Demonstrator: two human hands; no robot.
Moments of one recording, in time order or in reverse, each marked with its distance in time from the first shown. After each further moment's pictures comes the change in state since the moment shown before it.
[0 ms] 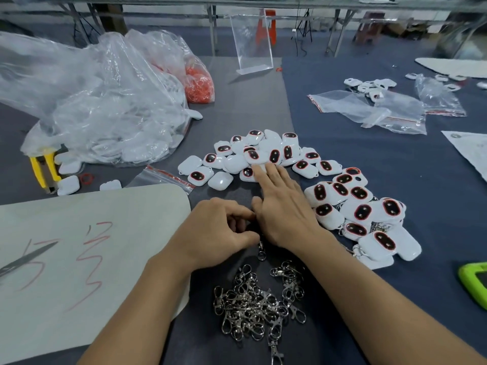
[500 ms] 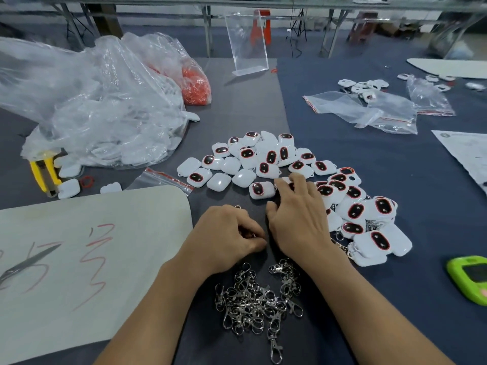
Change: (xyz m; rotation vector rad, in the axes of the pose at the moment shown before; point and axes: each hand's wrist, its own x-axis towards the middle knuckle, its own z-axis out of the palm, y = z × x) left_hand -0.003 0.015 0.011 0.036 -0.014 0.026; right_hand -0.028 0.003 -0.008 -0.112 0.187 0.197
